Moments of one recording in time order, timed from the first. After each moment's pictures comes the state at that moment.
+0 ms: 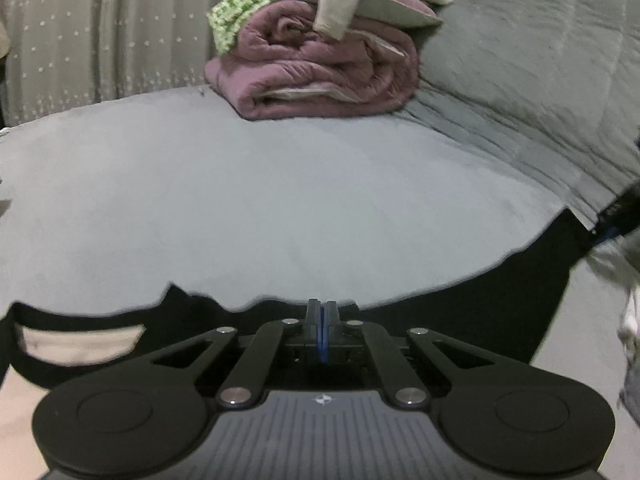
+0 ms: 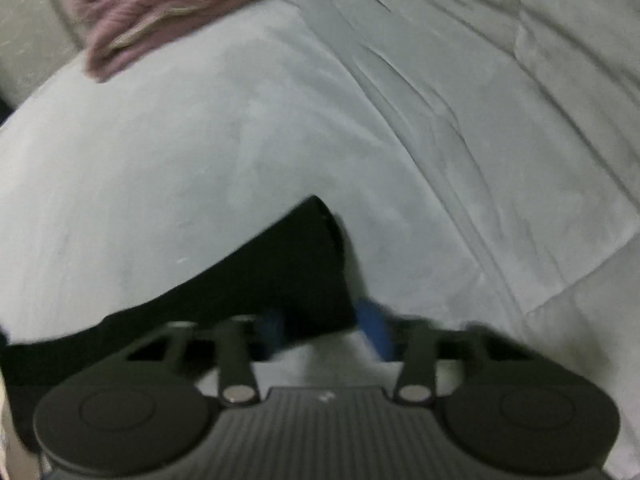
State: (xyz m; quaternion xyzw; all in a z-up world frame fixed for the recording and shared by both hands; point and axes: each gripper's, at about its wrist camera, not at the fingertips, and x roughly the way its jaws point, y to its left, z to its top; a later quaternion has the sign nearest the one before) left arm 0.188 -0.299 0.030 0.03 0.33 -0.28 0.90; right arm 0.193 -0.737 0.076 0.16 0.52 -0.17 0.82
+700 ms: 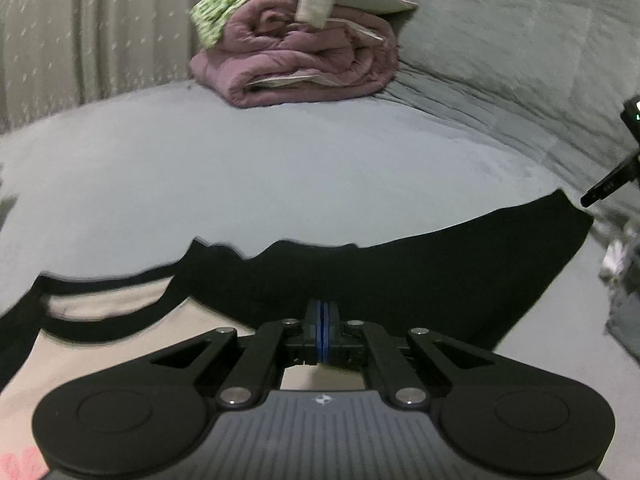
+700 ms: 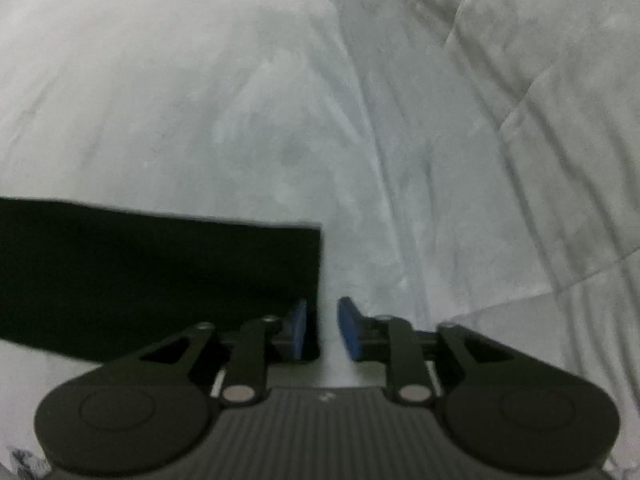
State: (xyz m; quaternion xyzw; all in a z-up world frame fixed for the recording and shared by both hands) left arm 0.161 -0.246 0.035 0.04 0.34 -0.29 0.89; right arm 0.170 -0.701 0.095 -0.08 0.53 -0.18 0.82
